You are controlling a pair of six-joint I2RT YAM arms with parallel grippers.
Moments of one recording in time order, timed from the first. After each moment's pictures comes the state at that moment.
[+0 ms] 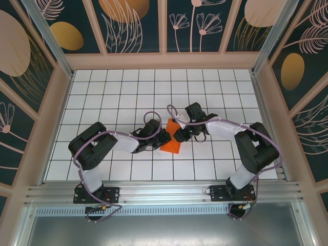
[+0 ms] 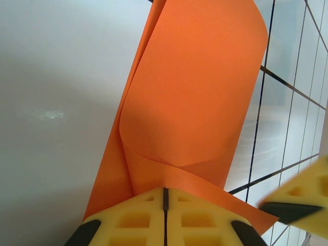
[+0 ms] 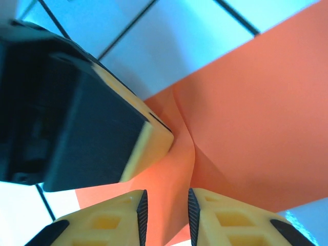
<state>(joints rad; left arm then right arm) -0.81 1.83 0.75 0.36 0.17 -1.17 0.56 1.61 0.89 -0.36 -0.46 -0.16</state>
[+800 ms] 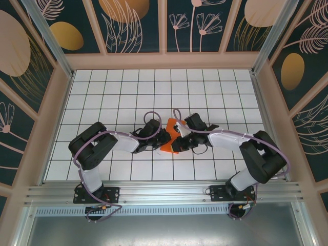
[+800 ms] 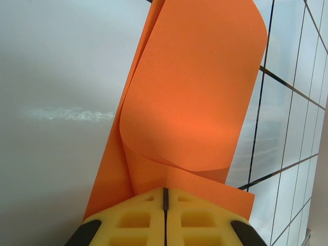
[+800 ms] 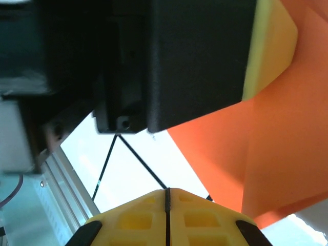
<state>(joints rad) -0.81 1.84 0.75 0.36 0.17 -1.17 0.65 1.53 0.72 -0.25 -0.63 0.35</state>
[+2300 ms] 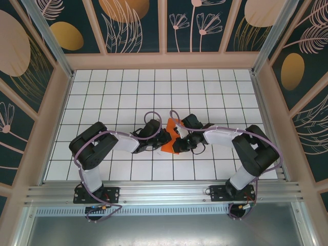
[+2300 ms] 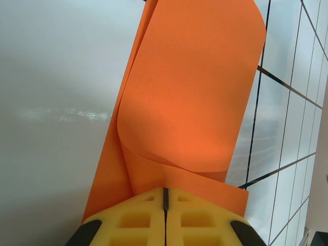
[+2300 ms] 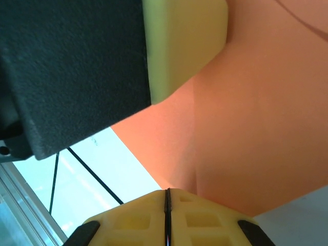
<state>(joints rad) -0.81 1.84 0.74 0.38 0.18 -1.17 0.66 1.61 0.75 -0.32 -0.53 0.35</state>
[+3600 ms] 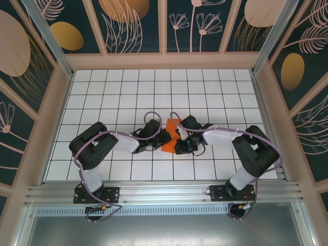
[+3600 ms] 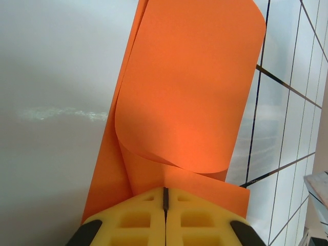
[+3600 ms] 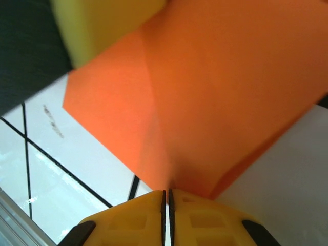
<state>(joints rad) -0.81 1.84 0.74 0.38 0.18 -1.17 0.67 1.60 0.75 -0.39 -0.44 0.41</state>
